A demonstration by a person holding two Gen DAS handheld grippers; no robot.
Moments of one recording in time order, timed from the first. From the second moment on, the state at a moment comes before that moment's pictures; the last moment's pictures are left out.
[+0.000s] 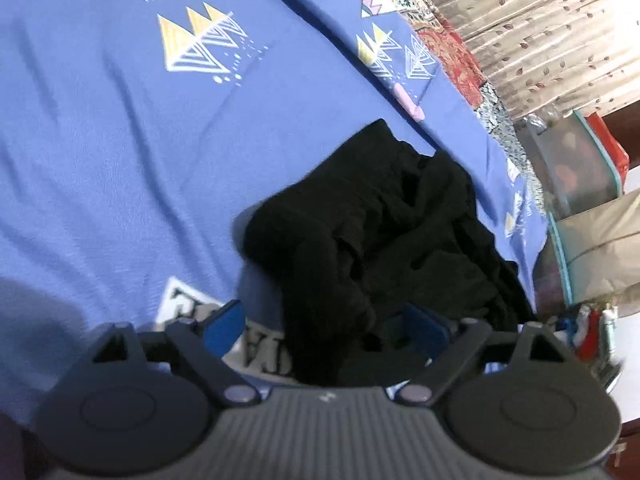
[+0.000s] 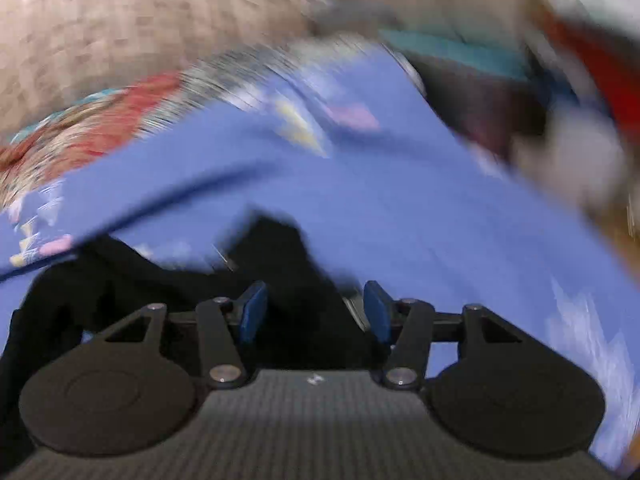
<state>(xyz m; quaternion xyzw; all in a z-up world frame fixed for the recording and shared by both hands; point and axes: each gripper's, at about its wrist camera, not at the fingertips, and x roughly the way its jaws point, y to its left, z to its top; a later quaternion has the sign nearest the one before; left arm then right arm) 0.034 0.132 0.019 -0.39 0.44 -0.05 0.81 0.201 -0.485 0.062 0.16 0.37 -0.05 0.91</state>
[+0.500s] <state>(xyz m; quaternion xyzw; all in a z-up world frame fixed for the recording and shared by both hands) 0.102 0.168 0.108 -0.38 0.37 -0.03 0.85 0.348 -0.462 0.096 0.36 0.34 -0.04 0.87</state>
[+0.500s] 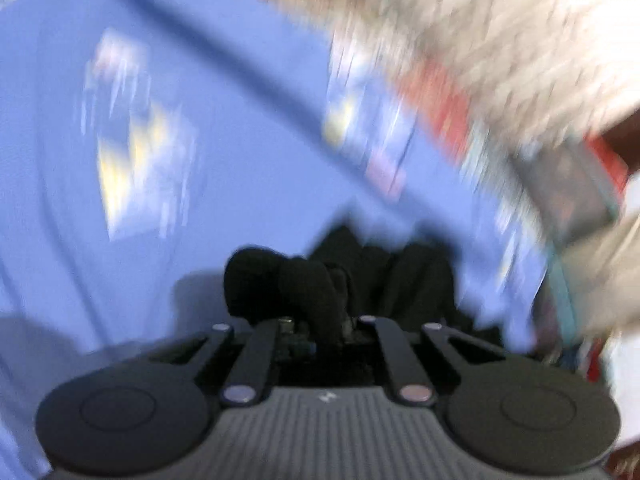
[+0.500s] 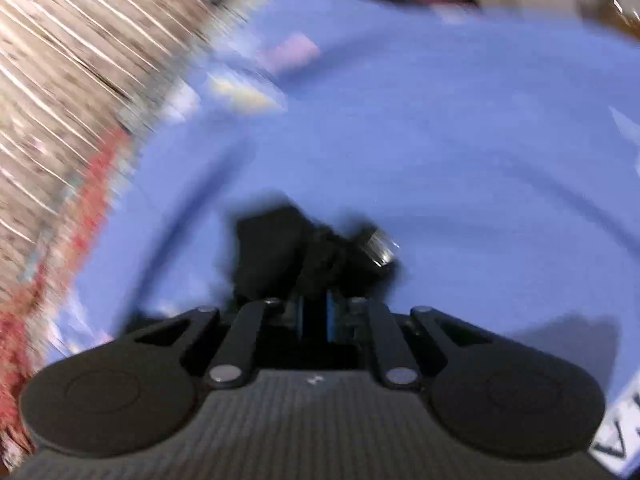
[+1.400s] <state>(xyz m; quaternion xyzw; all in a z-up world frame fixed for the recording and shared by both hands) -0.091 0.187 0.072 -0.33 0.40 0.07 0.85 0.201 -0.591 0.037 0.42 0.30 -0.27 0.81</state>
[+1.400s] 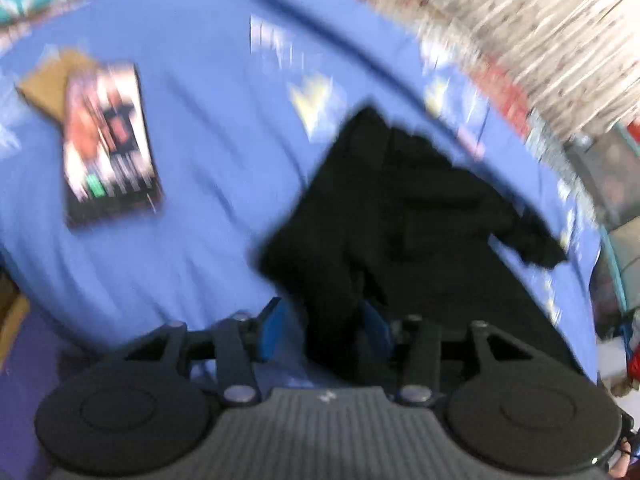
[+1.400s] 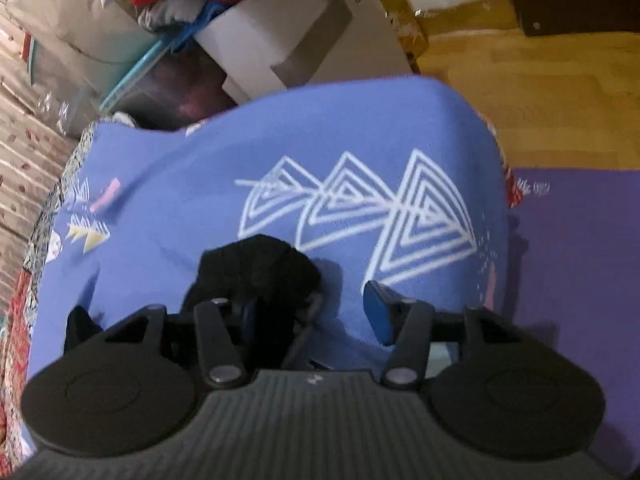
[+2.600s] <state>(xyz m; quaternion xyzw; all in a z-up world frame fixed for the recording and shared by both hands) 0.211 0.145 0.051 -0.07 0.39 0.07 0.92 0.532 -0.296 0.025 0.17 0.46 0.03 0.87</state>
